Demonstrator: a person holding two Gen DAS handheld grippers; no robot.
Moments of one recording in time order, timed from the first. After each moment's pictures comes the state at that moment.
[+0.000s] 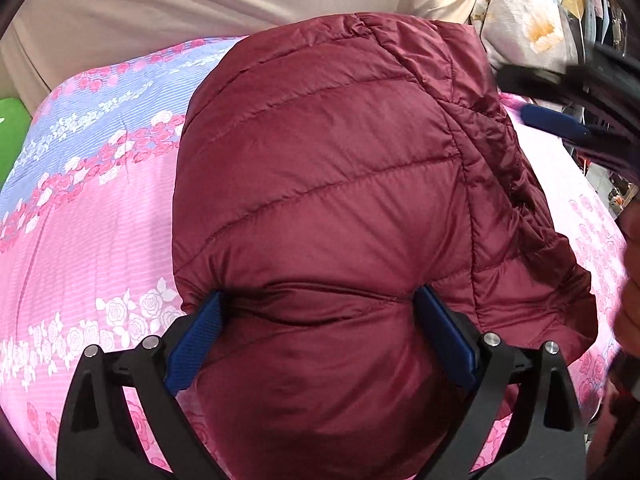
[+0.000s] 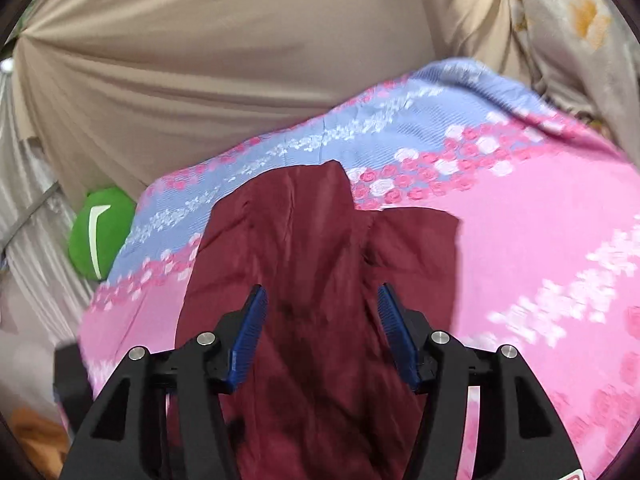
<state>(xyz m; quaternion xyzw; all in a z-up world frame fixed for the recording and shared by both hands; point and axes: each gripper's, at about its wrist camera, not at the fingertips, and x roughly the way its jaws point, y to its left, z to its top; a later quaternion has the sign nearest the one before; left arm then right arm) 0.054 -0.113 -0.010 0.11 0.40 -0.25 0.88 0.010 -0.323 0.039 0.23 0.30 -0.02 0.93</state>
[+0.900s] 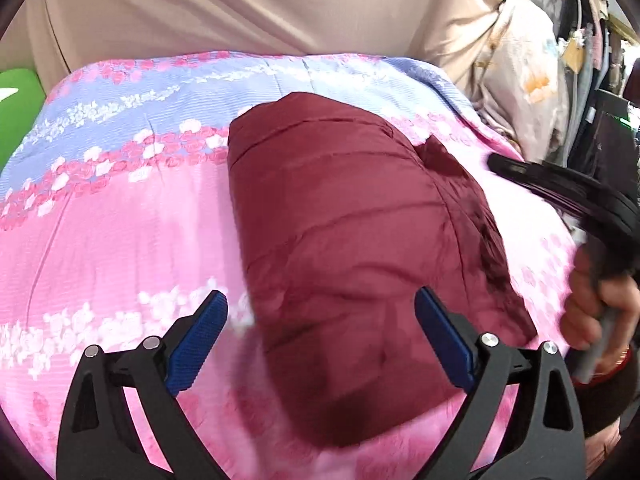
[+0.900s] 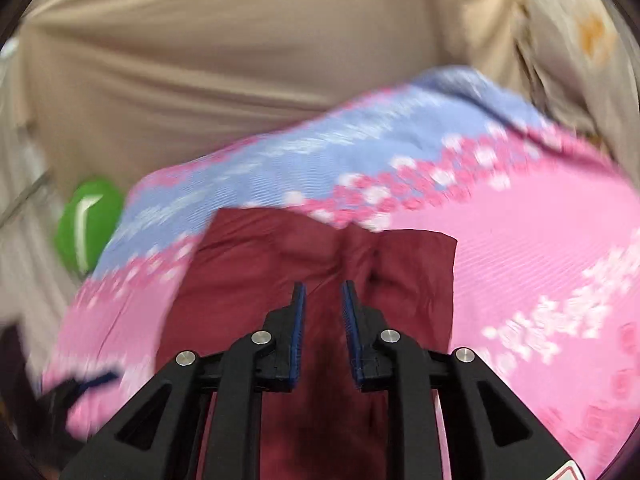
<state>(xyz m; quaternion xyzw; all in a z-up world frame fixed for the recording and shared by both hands) 0.047 -0.044 0.038 0.04 0.39 -0.28 0.88 -0.019 -0.310 0.053 0.16 0.29 -0.03 0.94</state>
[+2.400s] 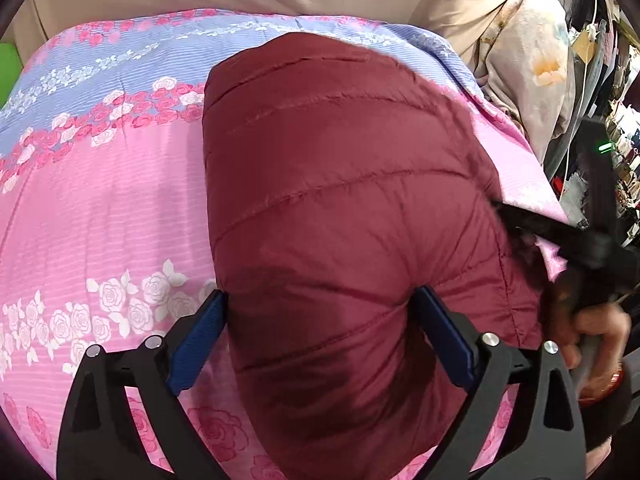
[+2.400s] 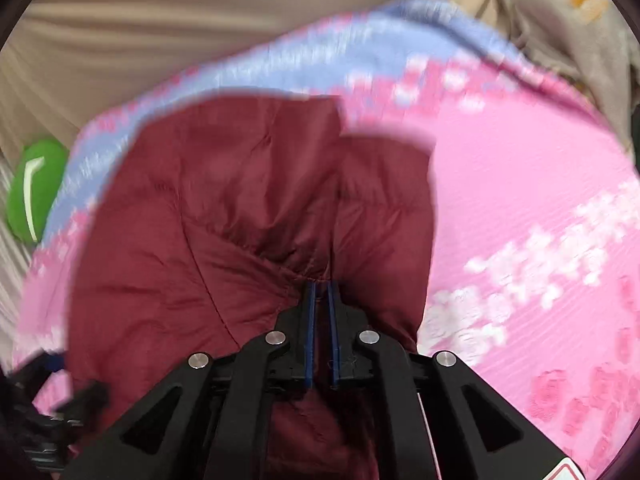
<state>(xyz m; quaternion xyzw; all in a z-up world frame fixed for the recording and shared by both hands) 0.077 -0.077 -0.004 0.04 0.44 -0.29 0.85 0.031 -0.331 -0.031 0.18 0.41 -0.10 0.89</state>
